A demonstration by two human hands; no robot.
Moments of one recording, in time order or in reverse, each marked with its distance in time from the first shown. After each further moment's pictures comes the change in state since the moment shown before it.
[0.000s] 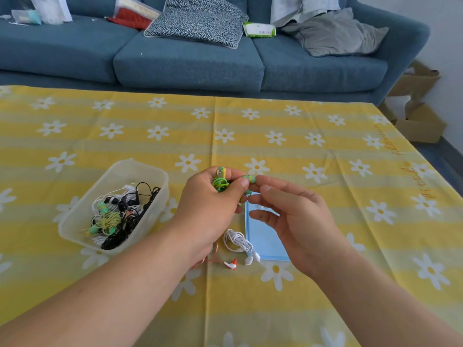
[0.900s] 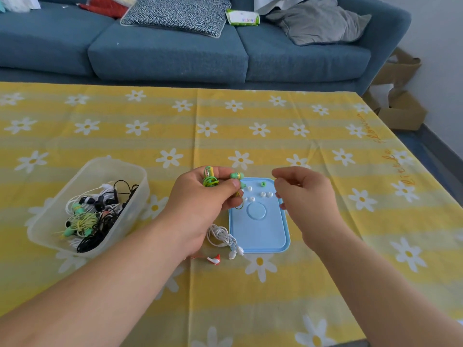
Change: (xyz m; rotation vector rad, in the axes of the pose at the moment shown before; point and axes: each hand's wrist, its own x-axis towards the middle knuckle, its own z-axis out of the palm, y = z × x) left_hand 0.006 -0.004 0.020 -0.192 -0.043 -0.189; right_hand 0.024 -0.011 -0.047 -0.674 0.352 -0.158
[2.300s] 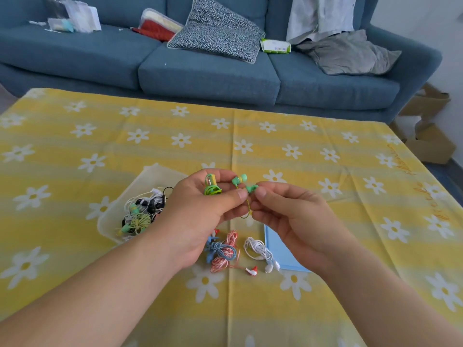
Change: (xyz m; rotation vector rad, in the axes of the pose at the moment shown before) left_hand -0.027 0.037 -0.070 -0.201 -0.062 0.078; right_hand -0.049 -0.058 0.054 0.640 -0.517 0.172
